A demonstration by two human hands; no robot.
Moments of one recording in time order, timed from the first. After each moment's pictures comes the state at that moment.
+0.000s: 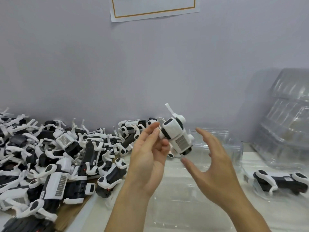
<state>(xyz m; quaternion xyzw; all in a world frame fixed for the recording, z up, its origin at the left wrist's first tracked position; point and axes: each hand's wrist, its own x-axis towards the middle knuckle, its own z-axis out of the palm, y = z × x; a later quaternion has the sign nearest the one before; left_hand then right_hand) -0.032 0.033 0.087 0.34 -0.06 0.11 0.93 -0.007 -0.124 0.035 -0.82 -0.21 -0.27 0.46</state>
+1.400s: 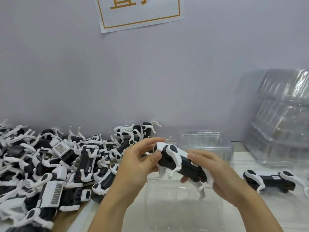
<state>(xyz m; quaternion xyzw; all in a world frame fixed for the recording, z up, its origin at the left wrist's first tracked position) -0.043 0.048 0.079 0.70 -0.09 0.14 0.69 -0.006 -0.160 0.064 -0.66 -0.23 0.14 0.70</state>
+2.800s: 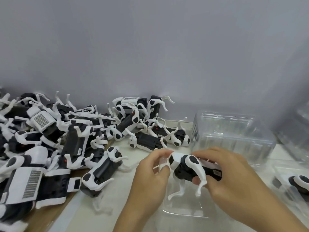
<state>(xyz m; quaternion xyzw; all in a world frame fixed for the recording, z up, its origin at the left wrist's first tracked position) -0.012 0.059 0.002 0.78 0.04 0.11 0.62 0.014 -0.121 0.035 -0.91 -0.23 -0.04 0.34</state>
